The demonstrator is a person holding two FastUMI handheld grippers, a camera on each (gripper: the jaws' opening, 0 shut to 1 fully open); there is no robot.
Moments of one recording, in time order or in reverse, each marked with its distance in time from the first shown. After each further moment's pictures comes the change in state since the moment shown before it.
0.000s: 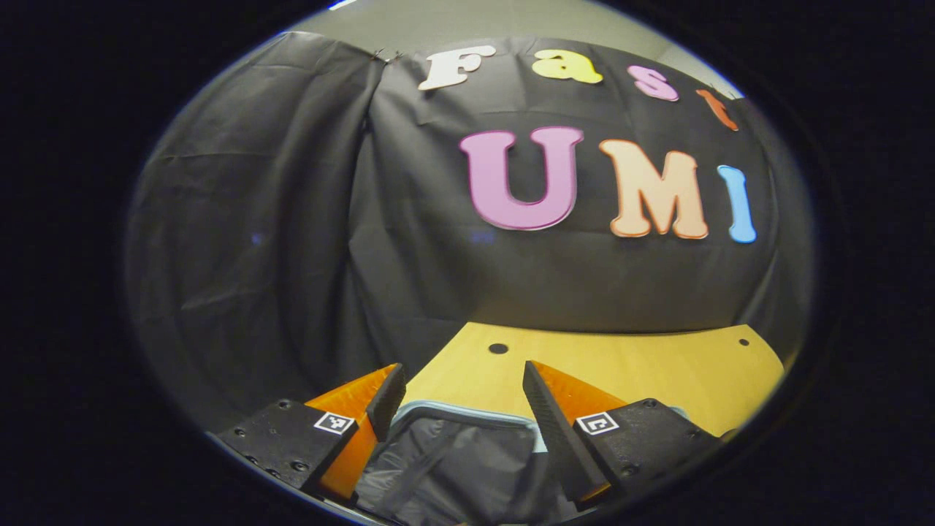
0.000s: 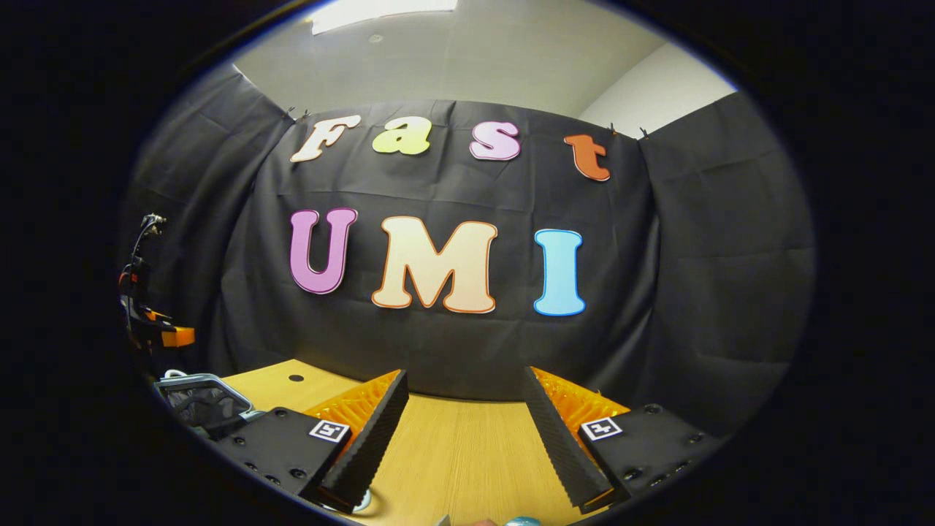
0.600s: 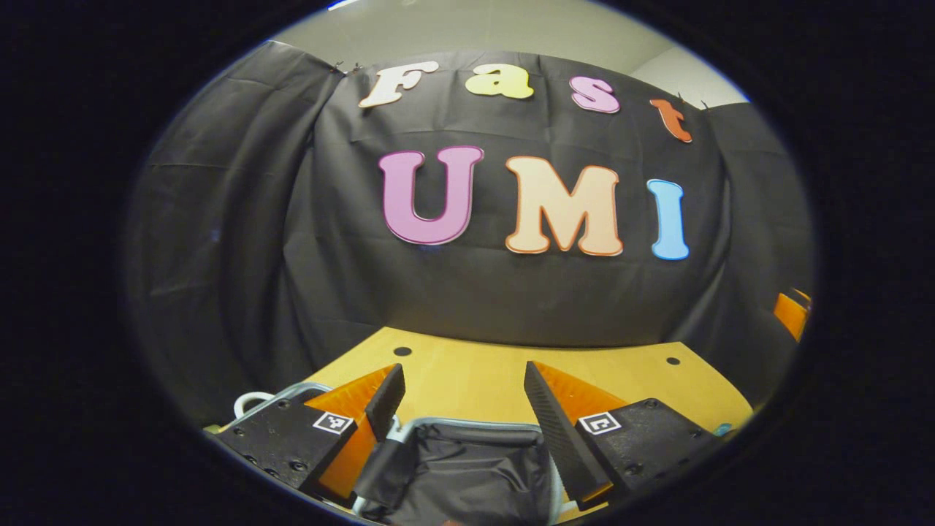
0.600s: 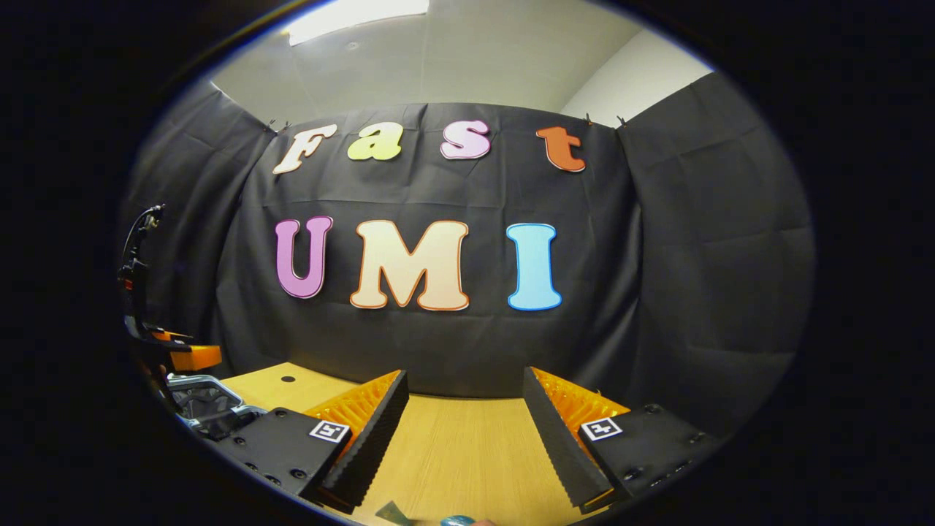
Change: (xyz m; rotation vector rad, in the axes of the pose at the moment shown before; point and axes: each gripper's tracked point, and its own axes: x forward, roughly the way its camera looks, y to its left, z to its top) left arm -0.053 -0.177 0.001 -0.049 -0.014 -0.182; right arm -0.010 -0.080 -0.009 0.045 0.011 -0.009
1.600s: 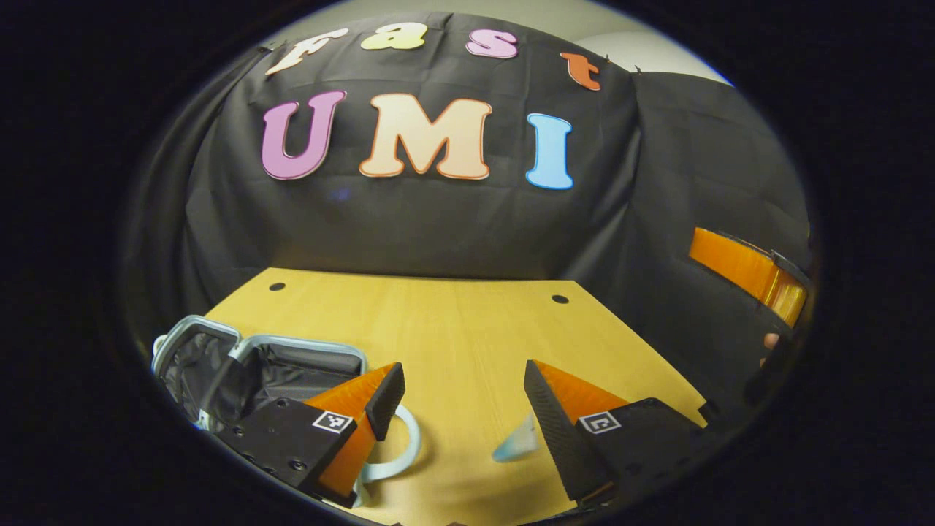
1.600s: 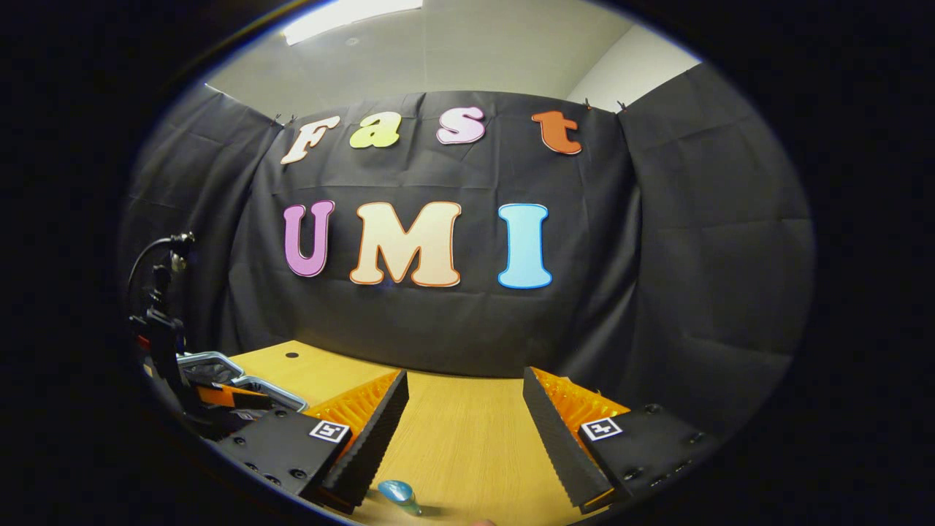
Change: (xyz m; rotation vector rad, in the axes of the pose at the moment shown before) left arm -0.047 -0.215 -0.114 0.020 0.246 -0.327; right arm -0.032 -0.067 -0.027 -0.016 0.069 0.062
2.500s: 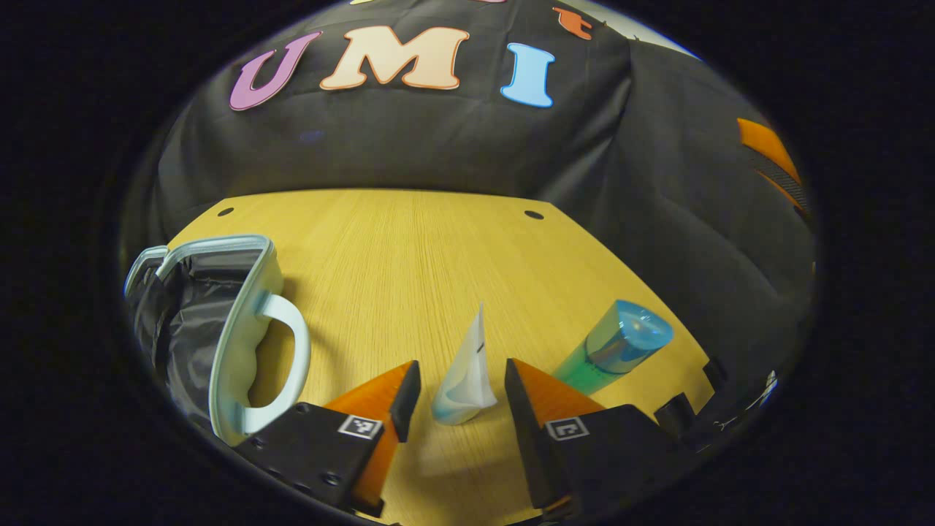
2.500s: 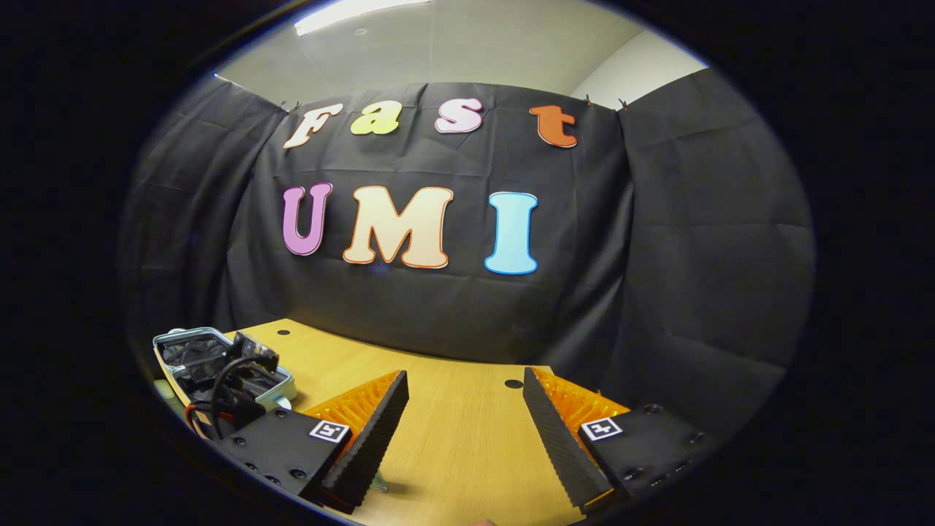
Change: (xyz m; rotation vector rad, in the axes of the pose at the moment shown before) left arm 0.051 -0.041 -0.136 -0.028 0.264 -0.083; right arm -0.023 -0.030 -0.024 -0.051 0.055 0.003
